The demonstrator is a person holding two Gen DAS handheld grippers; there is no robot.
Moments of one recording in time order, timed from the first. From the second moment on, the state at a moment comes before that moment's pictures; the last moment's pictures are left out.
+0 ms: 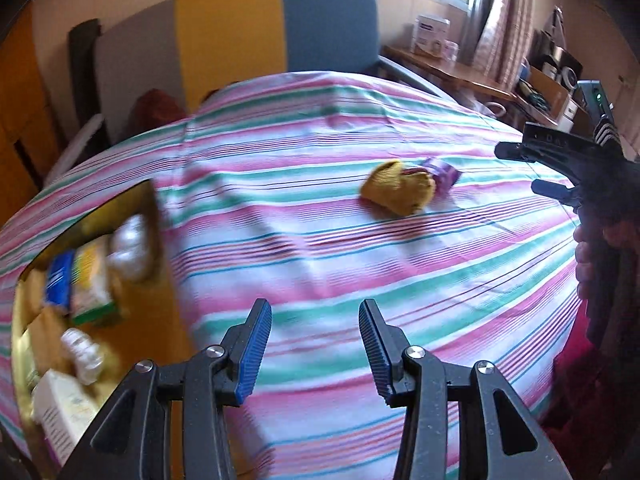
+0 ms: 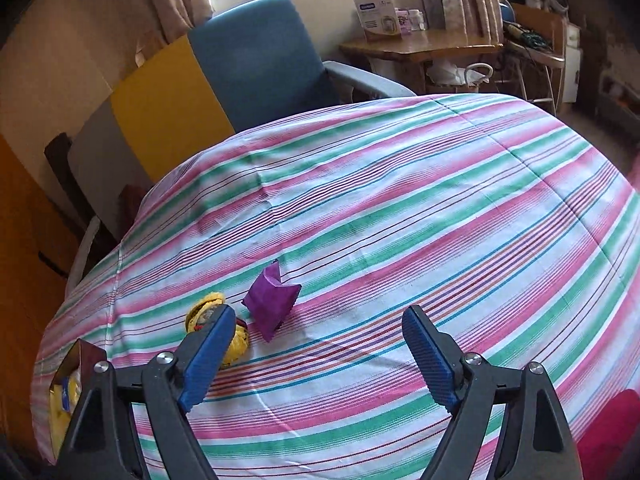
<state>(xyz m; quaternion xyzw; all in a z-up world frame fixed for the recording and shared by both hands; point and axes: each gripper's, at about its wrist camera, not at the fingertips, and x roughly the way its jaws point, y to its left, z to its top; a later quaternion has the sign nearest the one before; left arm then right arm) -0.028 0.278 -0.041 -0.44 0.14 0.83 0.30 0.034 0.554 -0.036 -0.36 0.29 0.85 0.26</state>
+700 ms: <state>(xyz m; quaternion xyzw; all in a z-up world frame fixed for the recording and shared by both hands) -0.128 0.427 -0.093 -0.53 0.01 0.79 0.31 0.039 0.570 -0.050 -0.35 0.37 0.83 0.24</state>
